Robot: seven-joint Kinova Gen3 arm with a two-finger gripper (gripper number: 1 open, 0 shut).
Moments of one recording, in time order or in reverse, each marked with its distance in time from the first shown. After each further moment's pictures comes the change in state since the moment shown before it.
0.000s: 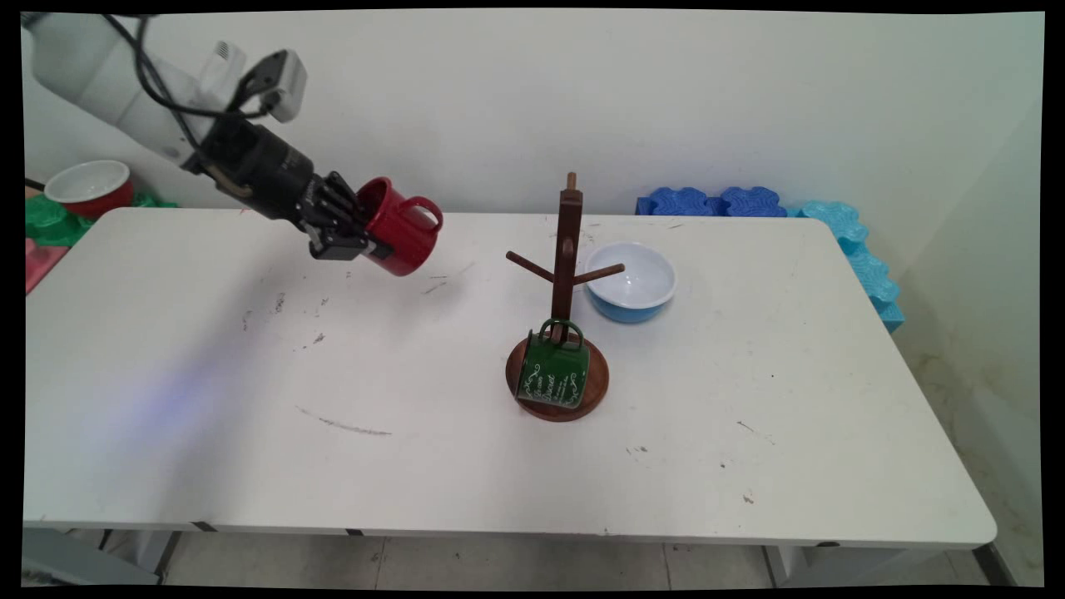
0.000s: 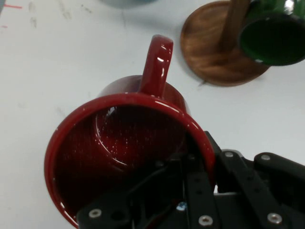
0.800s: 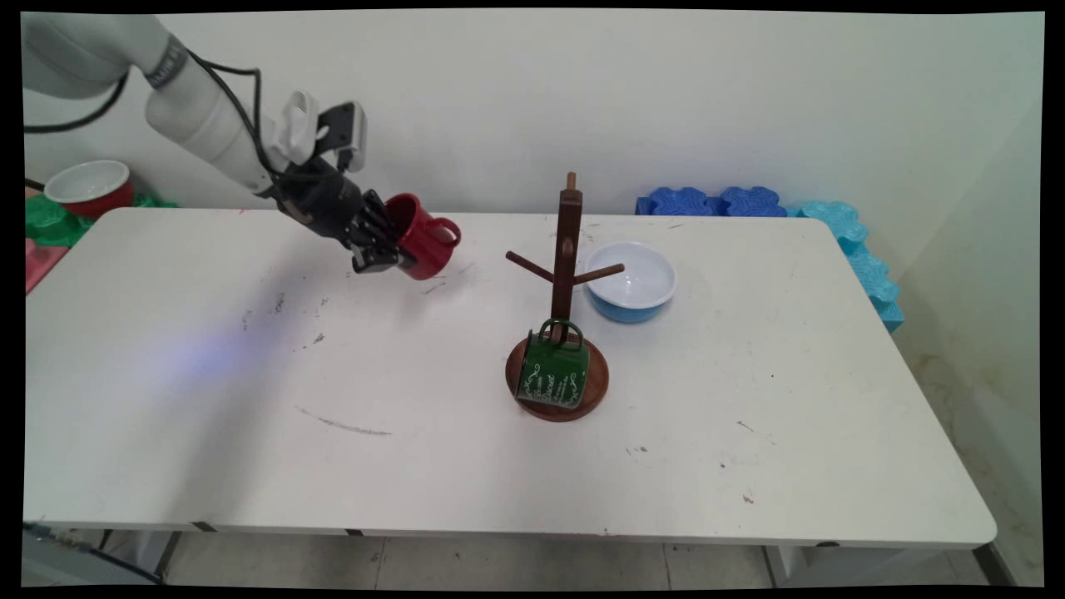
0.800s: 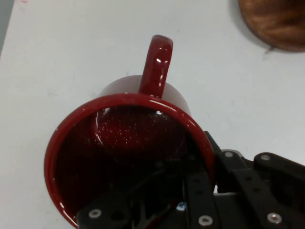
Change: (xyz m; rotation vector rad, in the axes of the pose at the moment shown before) arm -0.007 -0.030 0.072 0.072 -0.098 0.096
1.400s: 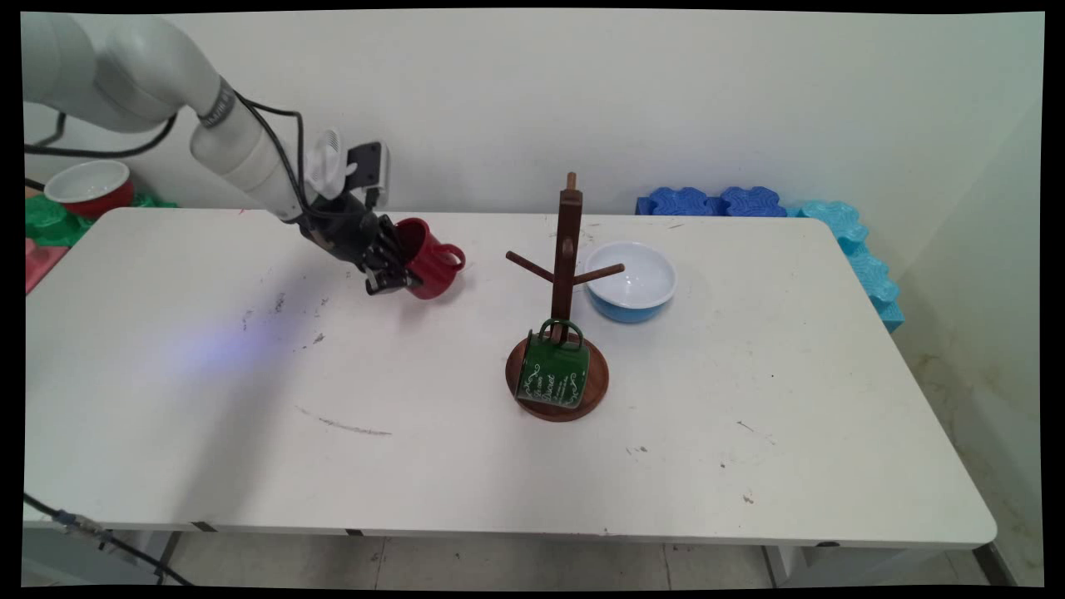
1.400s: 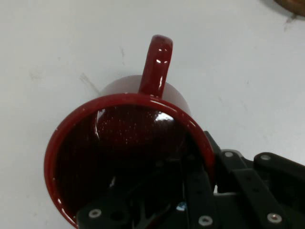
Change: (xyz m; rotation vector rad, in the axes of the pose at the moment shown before) arm -0.009 0.000 0.044 -0.002 -0.066 0.024
